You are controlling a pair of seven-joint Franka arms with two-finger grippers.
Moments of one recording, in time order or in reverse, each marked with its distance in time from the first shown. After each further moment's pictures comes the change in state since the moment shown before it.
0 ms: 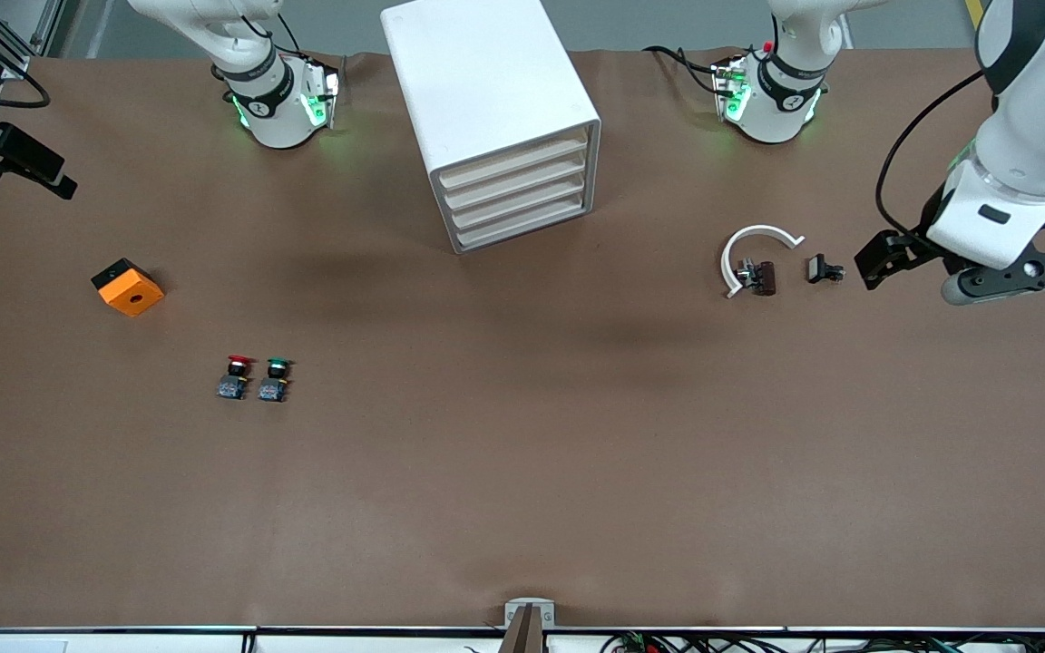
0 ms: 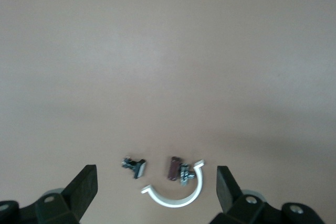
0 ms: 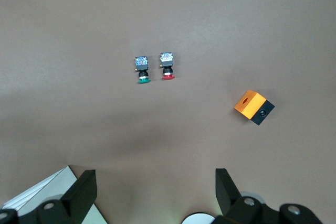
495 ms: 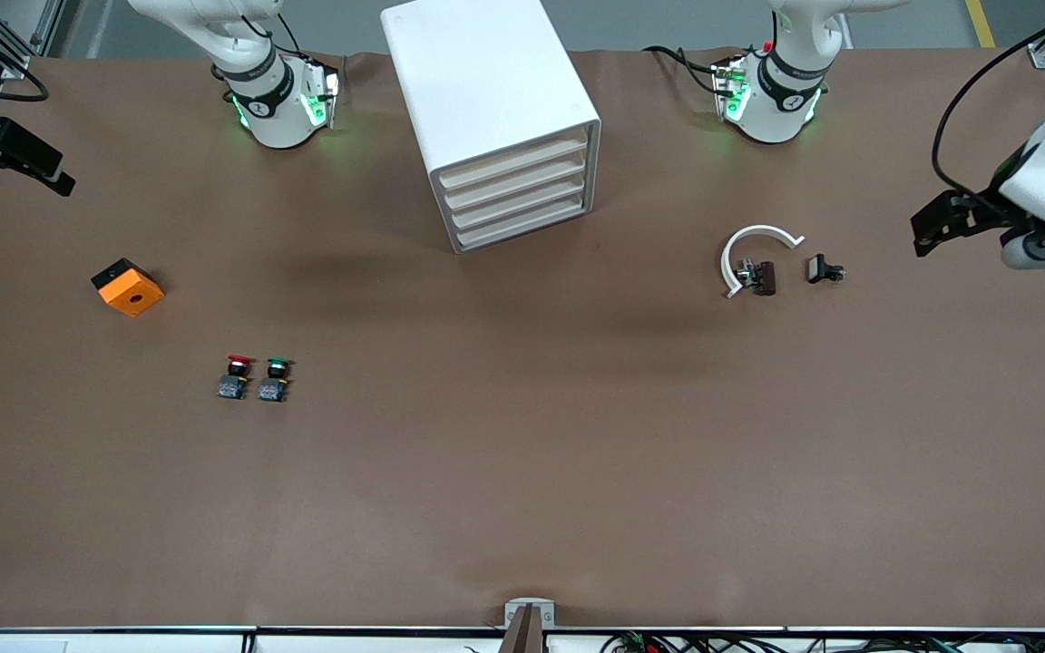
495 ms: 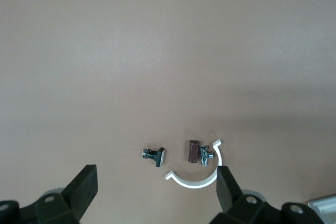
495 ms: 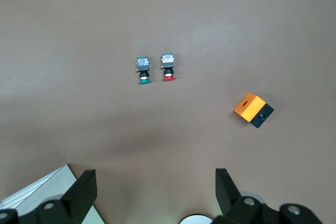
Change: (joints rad) left arm -0.125 -0.059 0.234 -0.002 -0.080 -0.061 0.243; right arm 0.000 -0.006 0.001 0.000 0.000 0.002 -0.015
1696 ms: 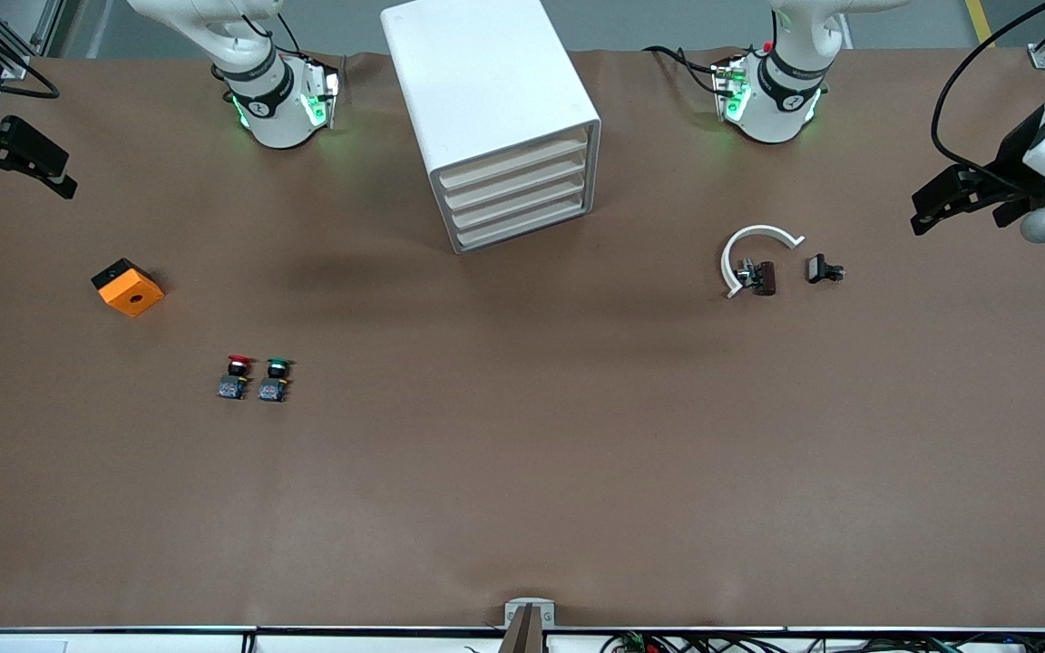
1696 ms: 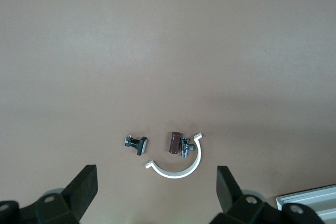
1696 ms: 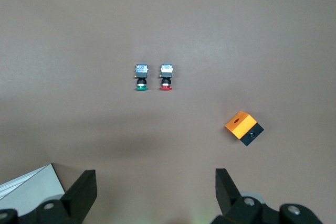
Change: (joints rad) left arm -0.010 -0.033 0.004 0.004 -0.056 -0.038 -0.110; right arm 0.014 0.000 0.017 0.000 -0.045 0.037 -0.095
